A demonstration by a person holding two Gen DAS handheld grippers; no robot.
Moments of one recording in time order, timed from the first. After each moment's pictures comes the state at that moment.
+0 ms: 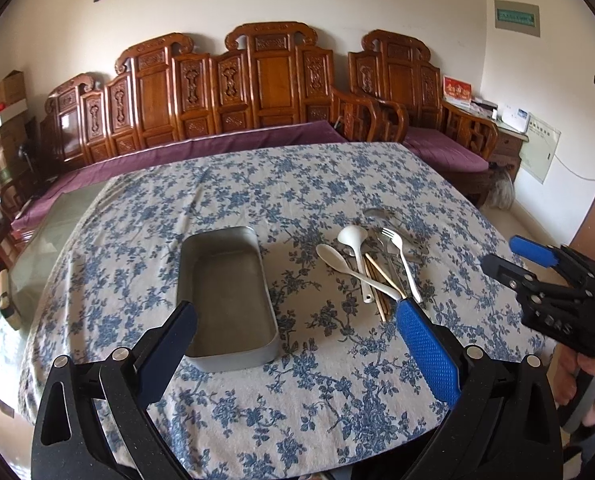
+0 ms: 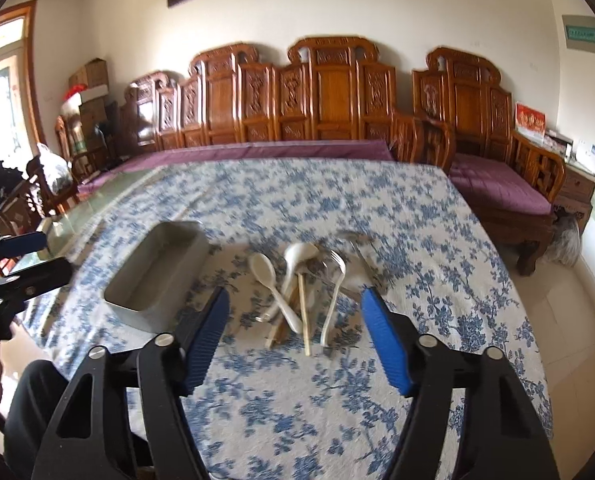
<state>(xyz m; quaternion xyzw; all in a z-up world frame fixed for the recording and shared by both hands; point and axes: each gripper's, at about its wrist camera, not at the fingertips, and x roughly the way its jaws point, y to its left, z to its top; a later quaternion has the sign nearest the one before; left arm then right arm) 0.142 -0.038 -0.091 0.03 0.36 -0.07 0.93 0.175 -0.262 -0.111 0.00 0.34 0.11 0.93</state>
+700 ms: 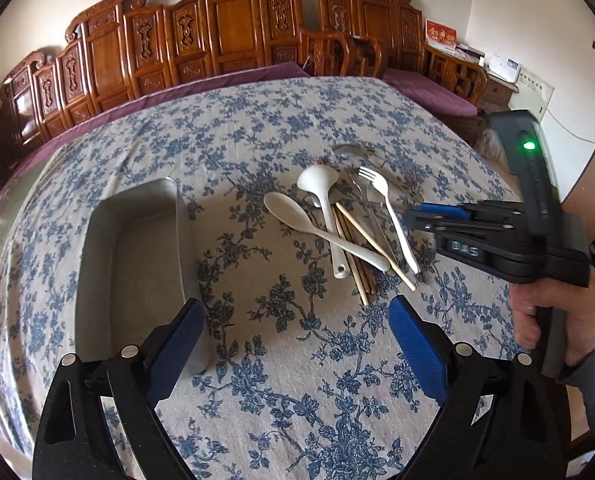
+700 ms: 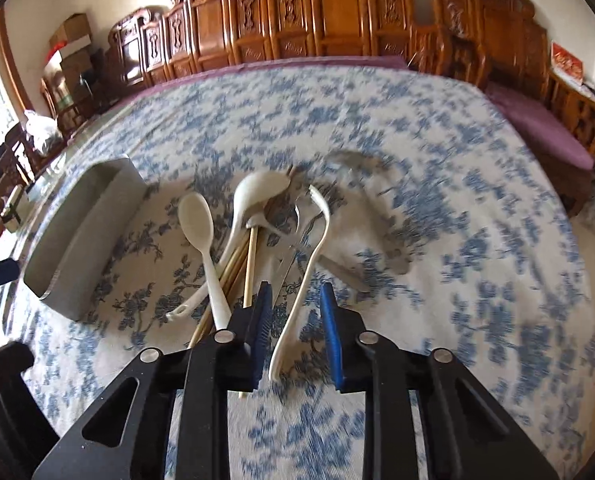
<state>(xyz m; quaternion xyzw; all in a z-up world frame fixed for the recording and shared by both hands) 0.208 -0.089 -0.175 0.05 0.45 -0.11 0.89 0.303 -0.265 -0.235 -0.01 0.47 0.15 0.87</state>
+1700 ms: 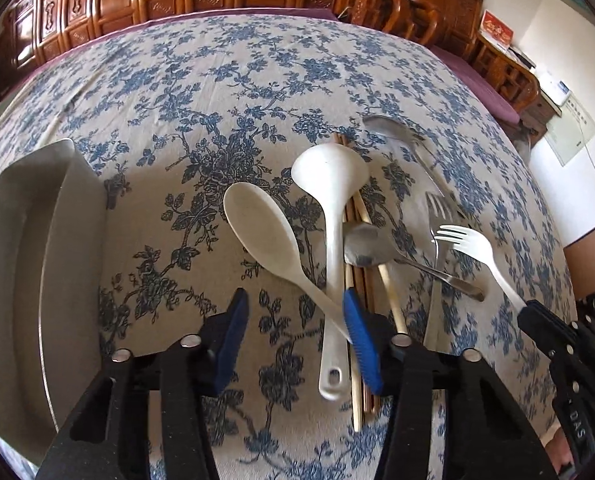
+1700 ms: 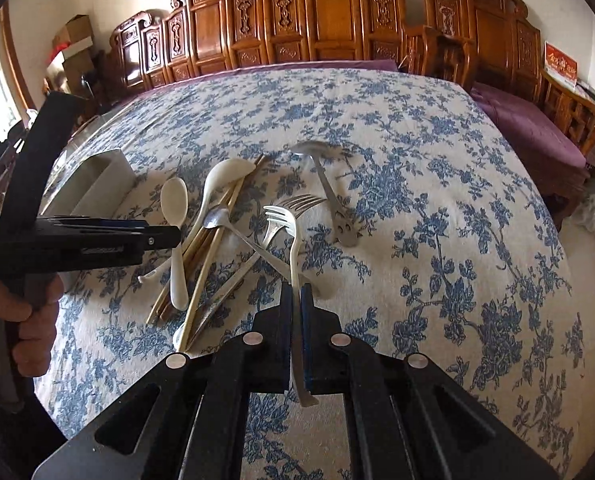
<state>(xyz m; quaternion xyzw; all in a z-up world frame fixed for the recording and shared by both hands) 0.329 -0.120 -0.250 -0.04 0.54 -0.07 0.84 0.268 -0.315 -0.220 -0.01 0.43 0.15 0.89</state>
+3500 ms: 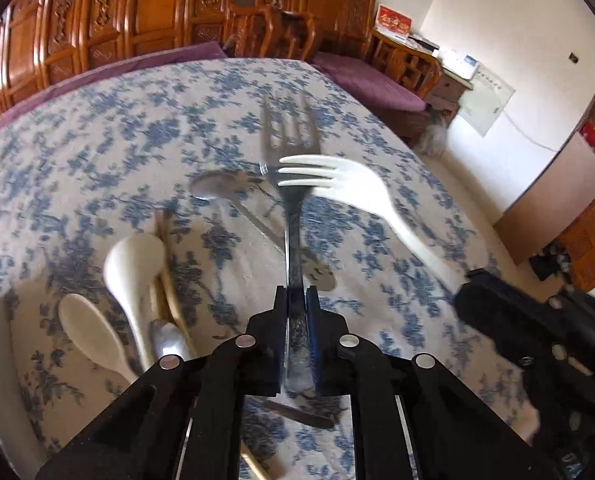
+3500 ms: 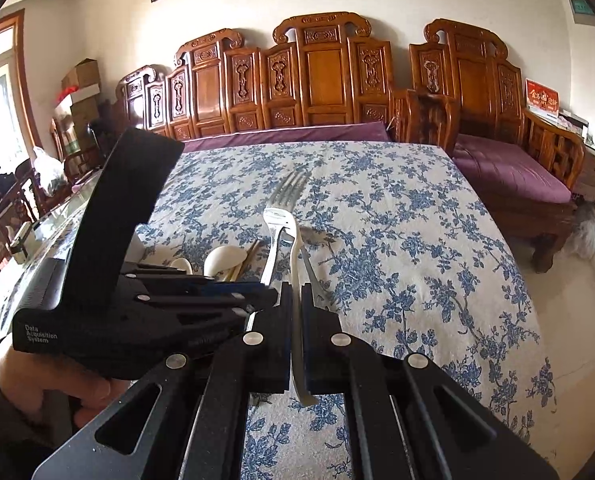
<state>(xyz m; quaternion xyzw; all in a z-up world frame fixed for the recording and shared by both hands) 0.340 -0.217 -0.219 -0.01 0.47 -0.24 0.85 0.265 -0.338 -0.170 0.02 0.35 0.14 0.93</state>
